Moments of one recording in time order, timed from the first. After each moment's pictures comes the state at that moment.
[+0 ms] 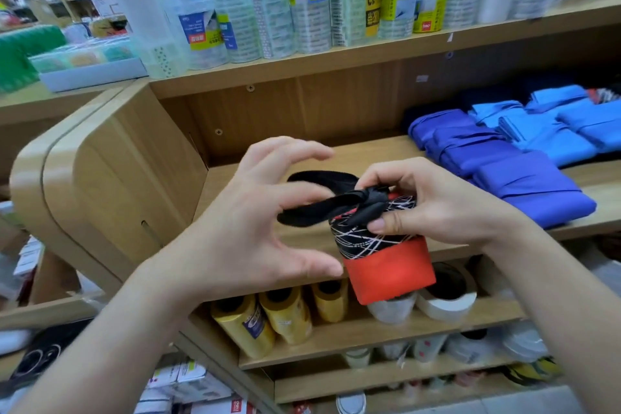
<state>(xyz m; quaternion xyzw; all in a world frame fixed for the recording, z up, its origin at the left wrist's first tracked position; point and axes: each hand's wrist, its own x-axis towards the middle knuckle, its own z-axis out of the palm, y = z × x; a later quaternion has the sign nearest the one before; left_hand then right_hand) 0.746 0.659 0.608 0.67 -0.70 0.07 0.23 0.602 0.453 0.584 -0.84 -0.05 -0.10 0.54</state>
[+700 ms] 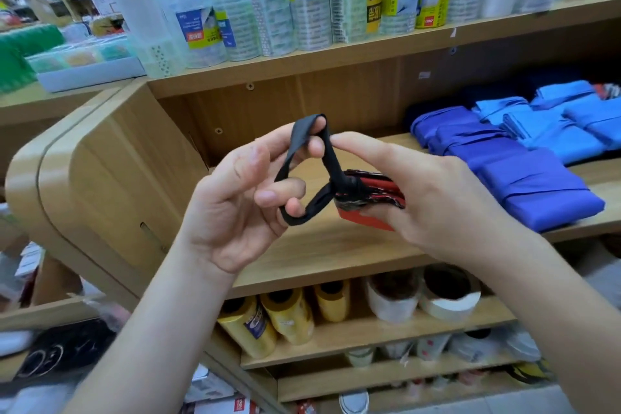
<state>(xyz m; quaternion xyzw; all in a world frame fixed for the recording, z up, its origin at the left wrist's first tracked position) 0.756 0.639 0.602 0.22 -0.39 -0.56 0.69 0.593 0.481 0.593 -0.95 0.01 -0.29 0.13</state>
